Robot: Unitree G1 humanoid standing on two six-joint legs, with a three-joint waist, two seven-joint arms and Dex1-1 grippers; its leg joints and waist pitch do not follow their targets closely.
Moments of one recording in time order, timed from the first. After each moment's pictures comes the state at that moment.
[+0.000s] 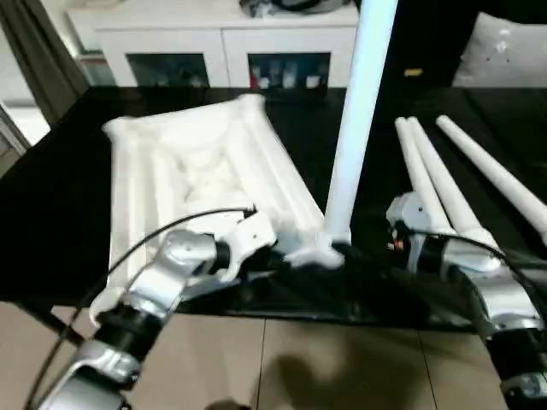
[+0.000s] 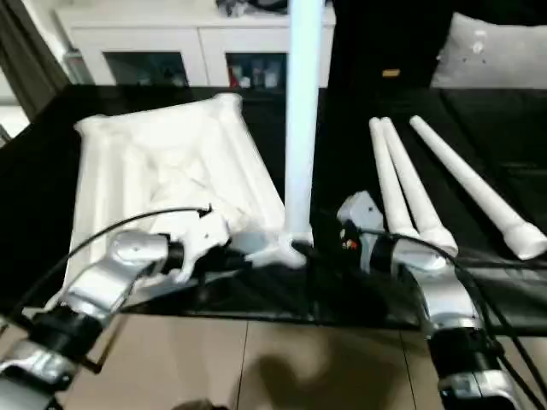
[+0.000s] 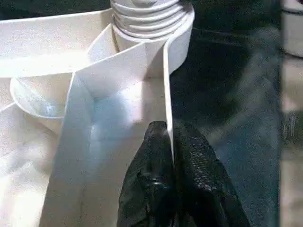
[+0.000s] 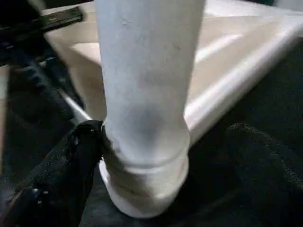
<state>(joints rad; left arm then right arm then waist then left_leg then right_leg) -0.49 0.37 -0.37 0.39 0.04 0.12 -1.11 -0.36 -0.48 0.11 0.37 0.20 0.05 1.08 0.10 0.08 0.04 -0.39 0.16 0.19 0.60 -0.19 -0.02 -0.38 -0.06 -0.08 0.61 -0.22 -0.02</state>
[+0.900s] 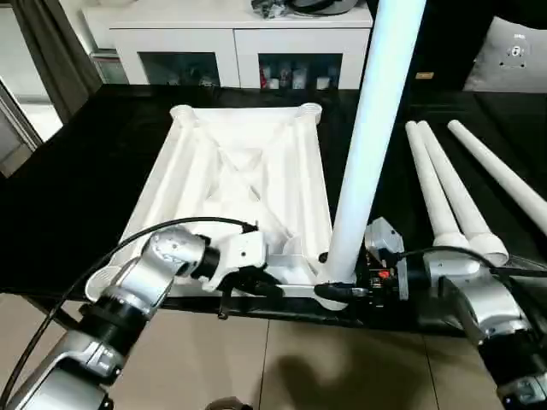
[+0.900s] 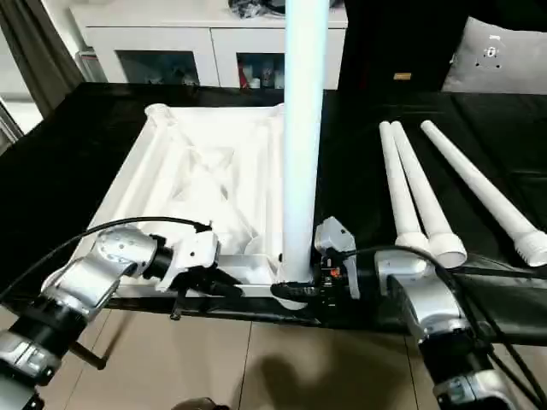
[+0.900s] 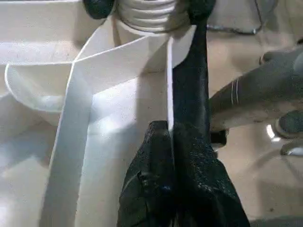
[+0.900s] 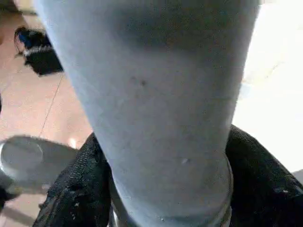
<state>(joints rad) -0.49 0.41 -0.39 0.39 0.00 0.12 -1.27 -0.34 -0.42 0.17 0.34 0.24 0.19 1.23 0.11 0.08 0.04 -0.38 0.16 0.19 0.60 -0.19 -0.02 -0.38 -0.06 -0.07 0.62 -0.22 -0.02</state>
